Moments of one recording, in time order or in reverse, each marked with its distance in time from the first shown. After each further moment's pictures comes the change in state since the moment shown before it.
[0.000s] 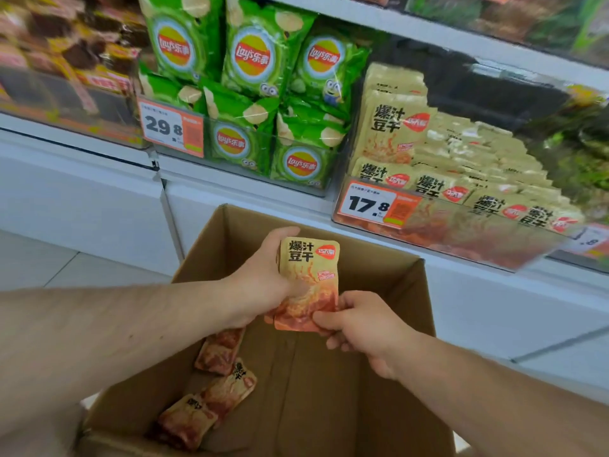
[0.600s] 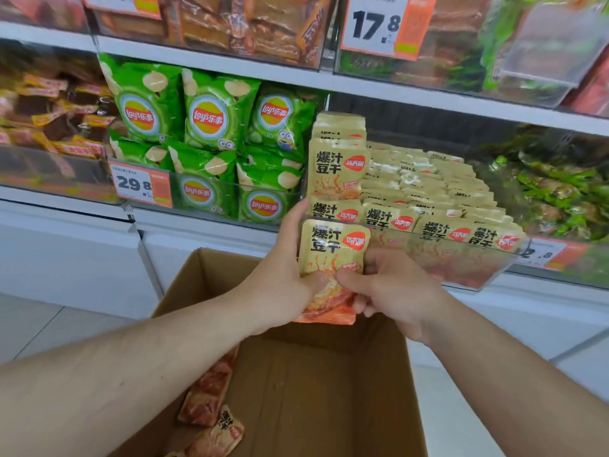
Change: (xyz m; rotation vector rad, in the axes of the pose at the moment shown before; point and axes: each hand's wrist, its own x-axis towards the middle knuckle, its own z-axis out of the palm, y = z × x) left_hand 0.001 0.078 0.049 0.159 -0.021 0.417; right_hand -0.020 -0.053 -0.088 0.009 0.123 -0.332
